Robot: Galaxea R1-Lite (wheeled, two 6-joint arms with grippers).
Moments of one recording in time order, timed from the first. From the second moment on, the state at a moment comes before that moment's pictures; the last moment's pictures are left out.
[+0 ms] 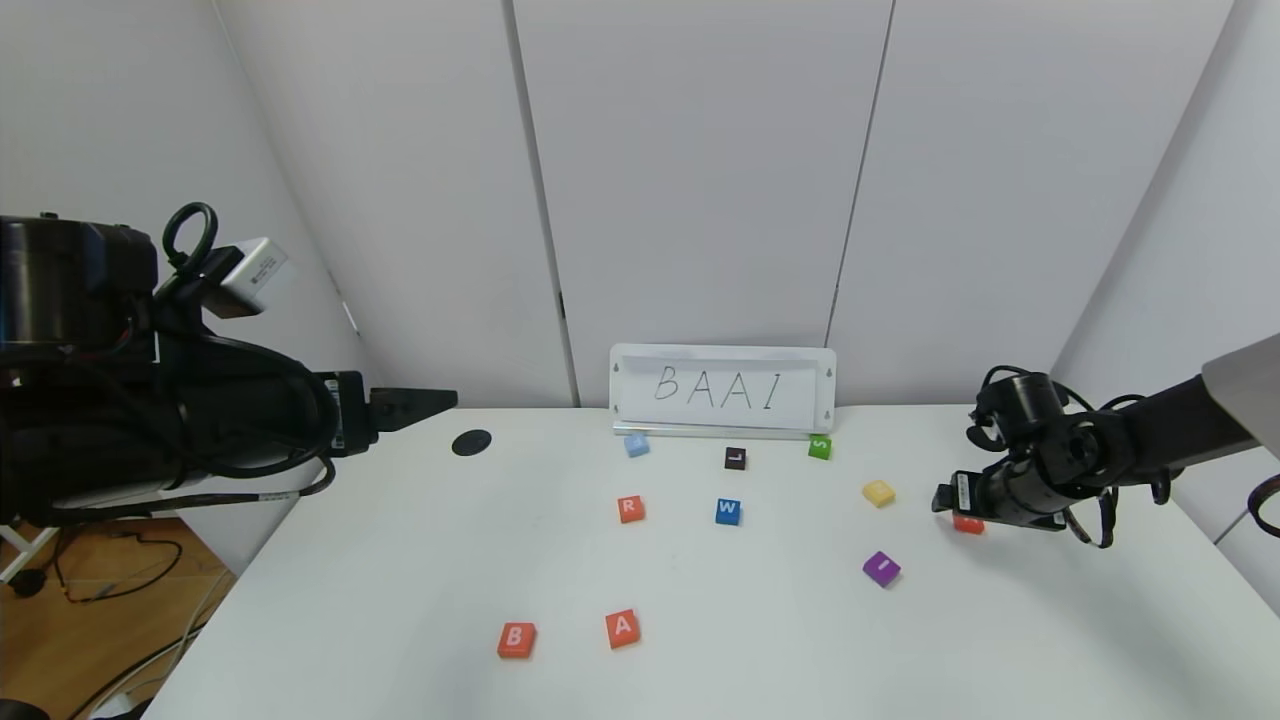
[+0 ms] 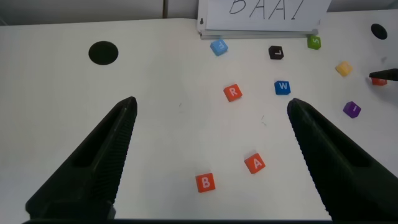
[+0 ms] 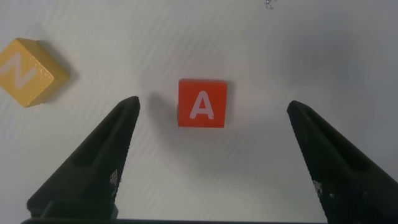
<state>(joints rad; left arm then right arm) -0.11 1.48 -0.93 -0.13 -0.19 -0.11 0.01 2.29 -1.34 0.07 -0.15 0.25</state>
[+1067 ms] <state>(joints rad) -0.11 1.48 -0.93 -0.13 -0.19 -0.11 0.01 2.31 -1.35 0.04 -0.15 0.27</state>
